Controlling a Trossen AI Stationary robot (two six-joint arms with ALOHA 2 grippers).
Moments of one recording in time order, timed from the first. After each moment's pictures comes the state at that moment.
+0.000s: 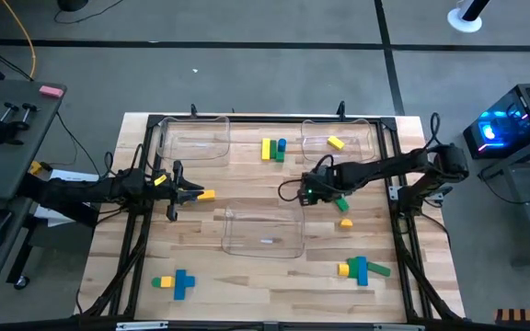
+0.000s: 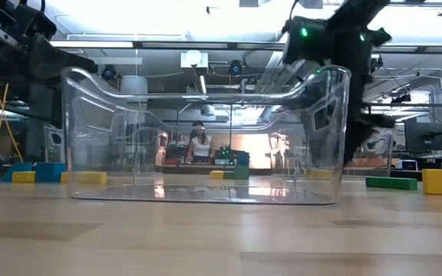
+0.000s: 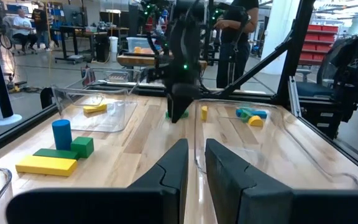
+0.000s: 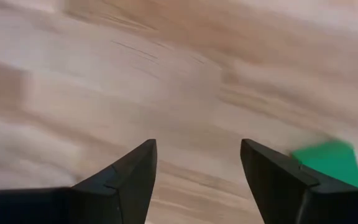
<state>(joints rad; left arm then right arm) 0.00 0.05 0.02 0.00 -0.04 -0.05 -0.03 1.58 0.93 -0.69 0.12 1.22</state>
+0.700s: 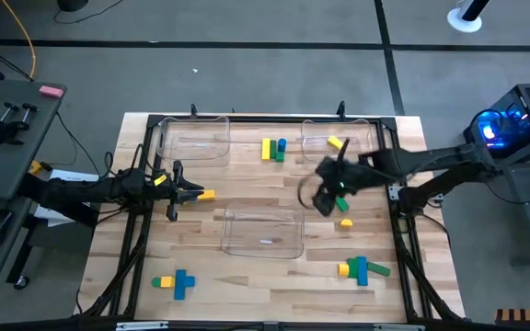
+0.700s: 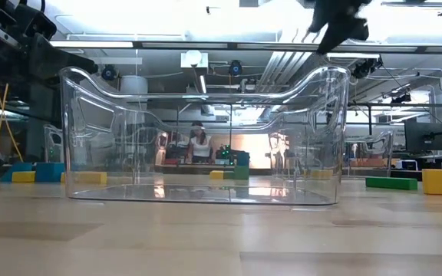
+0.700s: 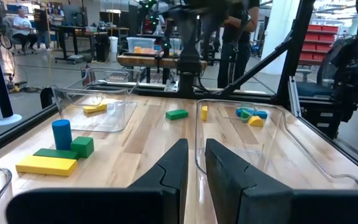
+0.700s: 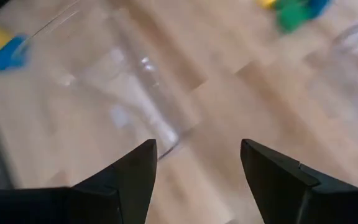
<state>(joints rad) 0.00 0.05 0.02 0.00 -0.04 -0.05 0.14 1.31 1.28 -0.96 0.13 0.73</state>
